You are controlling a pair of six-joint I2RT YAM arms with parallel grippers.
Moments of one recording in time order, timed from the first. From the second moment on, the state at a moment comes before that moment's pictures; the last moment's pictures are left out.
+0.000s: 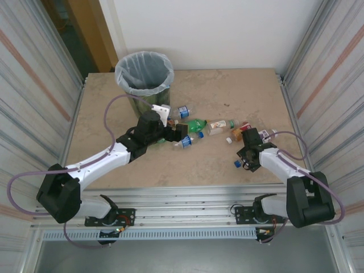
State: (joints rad) left arm -0.69 1.34 0.89 -0.01 0.01 -0.34; right arm 0.22 1.23 0.58 -0.57 0.20 1.11
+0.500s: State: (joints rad) left arm -0.69 1.35 0.91 -0.01 0.01 -0.38; right arm 0.38 0.85 0.58 -0.50 0.25 0.86
